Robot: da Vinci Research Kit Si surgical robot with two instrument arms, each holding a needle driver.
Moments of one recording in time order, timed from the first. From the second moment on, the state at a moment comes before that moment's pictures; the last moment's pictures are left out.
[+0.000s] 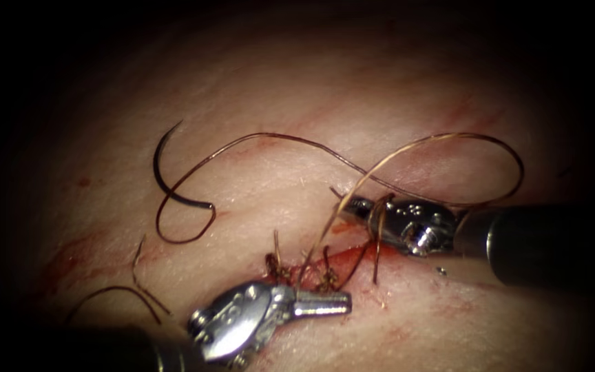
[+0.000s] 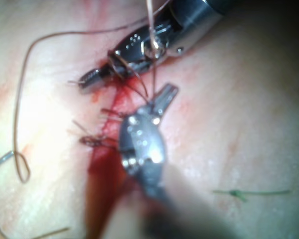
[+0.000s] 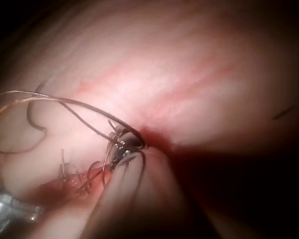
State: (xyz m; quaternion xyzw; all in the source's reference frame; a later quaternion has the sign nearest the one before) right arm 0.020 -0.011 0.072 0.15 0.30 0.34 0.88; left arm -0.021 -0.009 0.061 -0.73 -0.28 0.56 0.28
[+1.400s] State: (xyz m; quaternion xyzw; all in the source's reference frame) right arm 0.017 -0.009 0.073 0.29 0.34 0.41 0.79; left arm -0.022 -0.011 0.060 -0.73 -0.27 0.57 0.29
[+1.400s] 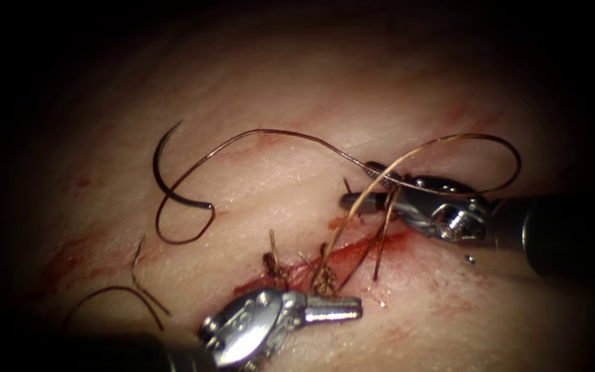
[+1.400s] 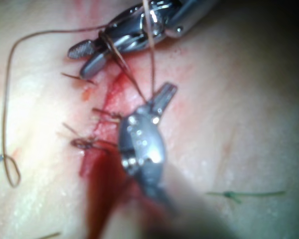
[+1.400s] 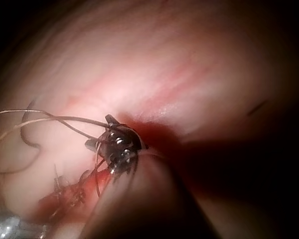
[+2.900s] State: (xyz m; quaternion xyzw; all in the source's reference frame) right arm 0.019 -0.014 0.077 0.48 0.30 0.44 0.69; left arm -0.022 -0.011 0.060 -0.73 -0.28 0.56 0.28
